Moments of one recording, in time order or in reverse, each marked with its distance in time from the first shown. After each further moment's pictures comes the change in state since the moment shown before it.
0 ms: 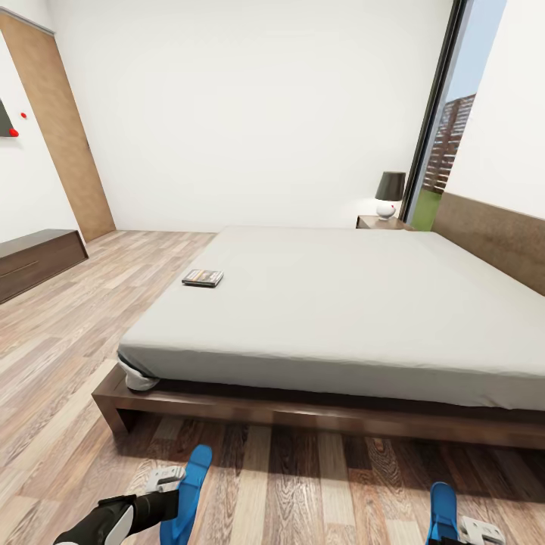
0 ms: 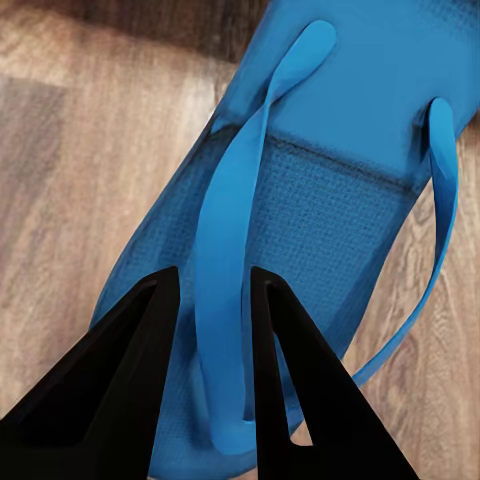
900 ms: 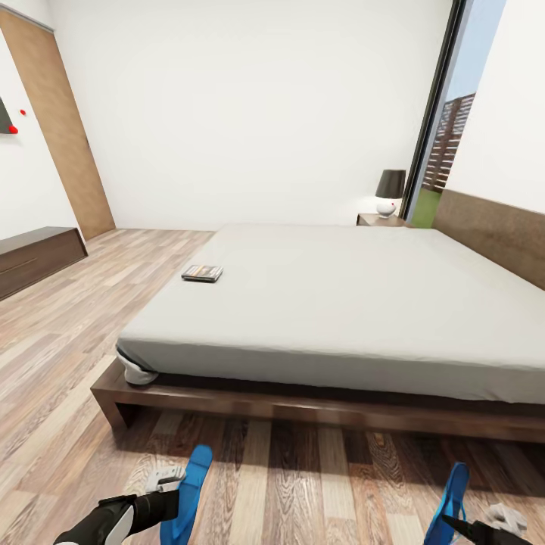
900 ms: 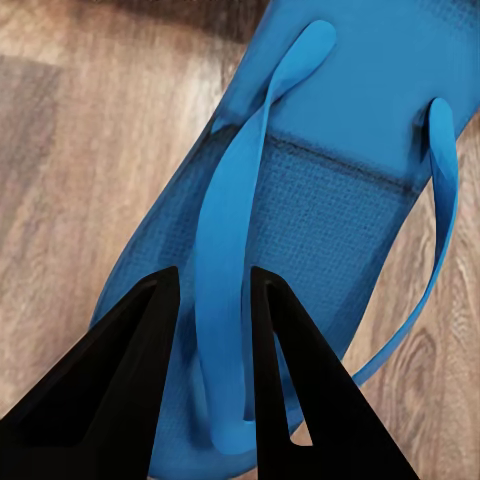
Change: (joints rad) left arm 0.000 0.000 -0.001 0.000 0.000 0.000 0.000; right arm 0.000 -0.181 -0.005 0.003 -0.144 0.064 0.618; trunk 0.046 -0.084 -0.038
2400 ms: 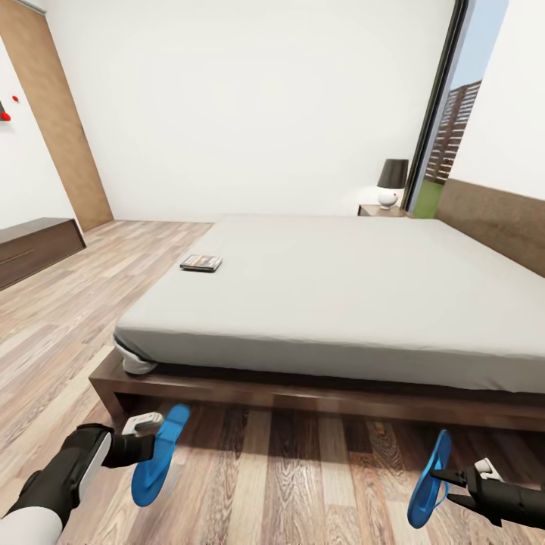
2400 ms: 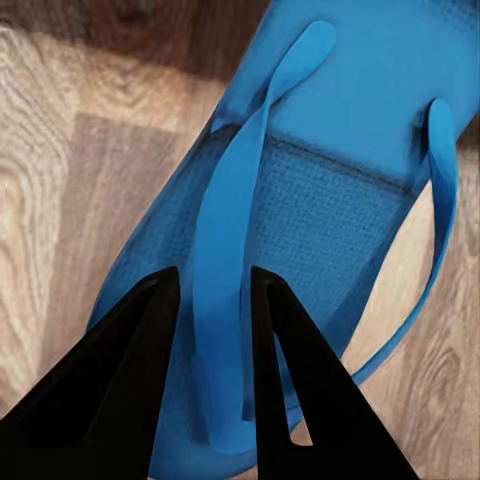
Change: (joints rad) left arm -0.003 0.101 0.012 -0.521 -0.002 0.590 0.010; right arm -0.001 -0.044 0.003 -0.371 -0.041 0.752 0.104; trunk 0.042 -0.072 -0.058
